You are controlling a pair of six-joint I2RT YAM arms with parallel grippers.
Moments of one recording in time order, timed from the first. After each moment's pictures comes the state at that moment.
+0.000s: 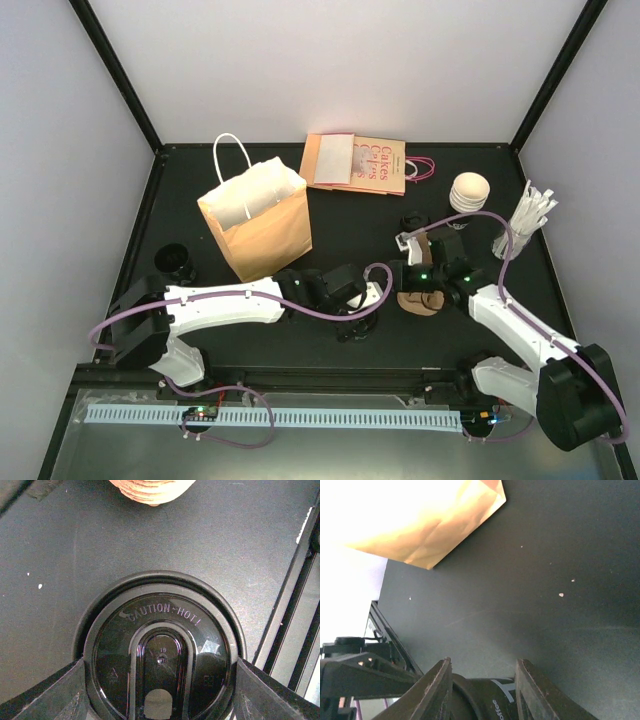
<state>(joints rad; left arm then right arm) -1.19 1.52 1.05 -0.55 0.02 -0.09 0.40 1.08 0.56 -0.24 -0.67 0.52</state>
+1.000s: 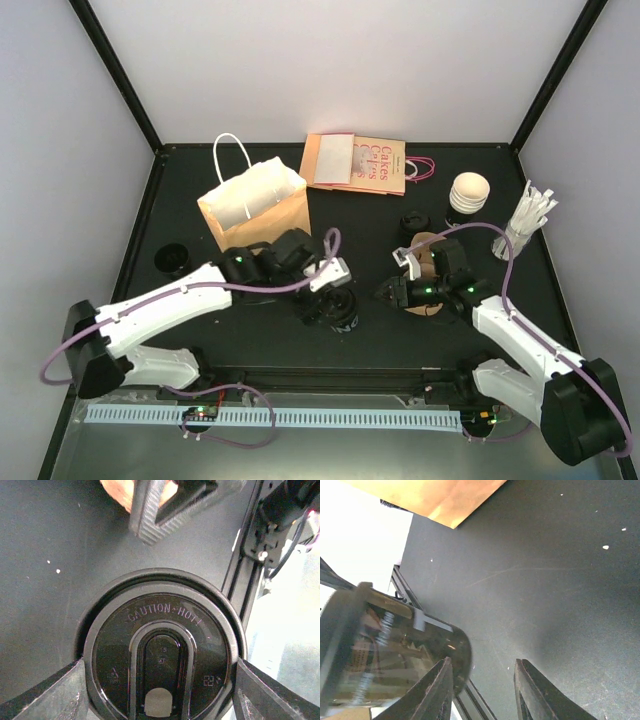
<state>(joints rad) -1.00 1.28 1.06 -0.75 0.30 0.02 0.39 1.00 0.48 -0.31 -0.83 0.44</state>
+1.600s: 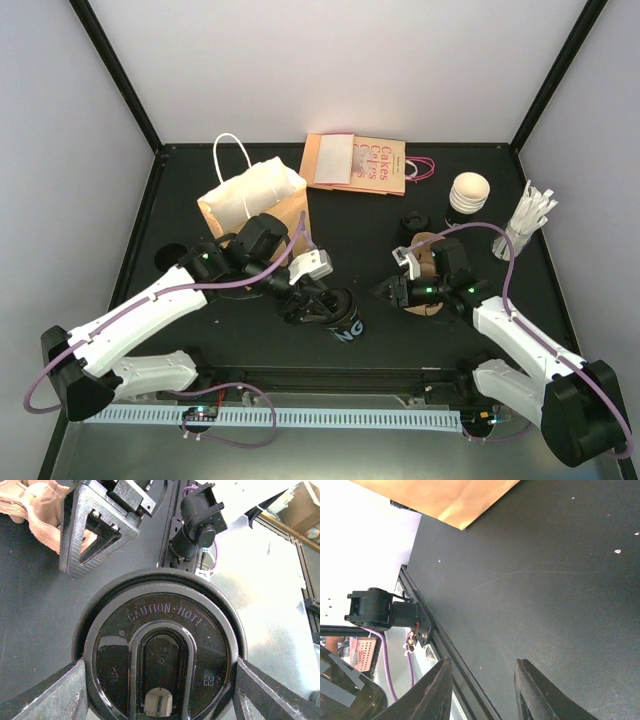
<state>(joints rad) -0.82 1.12 1.06 -0.77 0.72 0.08 0.39 0.99 0.48 -0.29 -0.86 0.45</state>
